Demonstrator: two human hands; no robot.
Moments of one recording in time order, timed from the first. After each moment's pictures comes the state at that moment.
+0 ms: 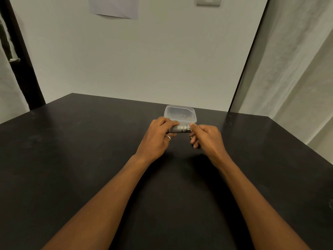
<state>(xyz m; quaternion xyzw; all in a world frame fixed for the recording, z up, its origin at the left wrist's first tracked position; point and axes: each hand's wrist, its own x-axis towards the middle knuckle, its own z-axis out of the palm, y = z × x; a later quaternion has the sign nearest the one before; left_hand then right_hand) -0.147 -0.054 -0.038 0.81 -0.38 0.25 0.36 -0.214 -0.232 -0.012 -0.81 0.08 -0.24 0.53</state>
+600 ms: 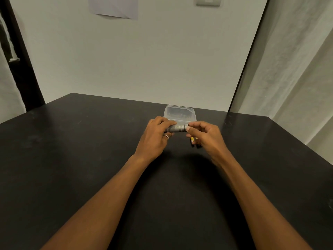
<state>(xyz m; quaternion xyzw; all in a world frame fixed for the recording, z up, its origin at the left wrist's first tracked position) -0.149 -0.050 -0.036 0.82 -0.36 0.25 0.37 -0.216 -0.236 -0.008 -0.78 0.03 -0.20 0.59</state>
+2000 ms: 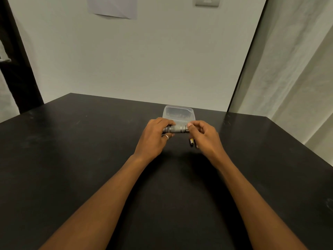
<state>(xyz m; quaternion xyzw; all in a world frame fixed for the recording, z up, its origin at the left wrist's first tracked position) -0.143 -0.054 -0.039 0.81 -0.35 0.26 0.40 -0.213 -0.234 -0.015 -0.82 0.06 -0.25 0.52</state>
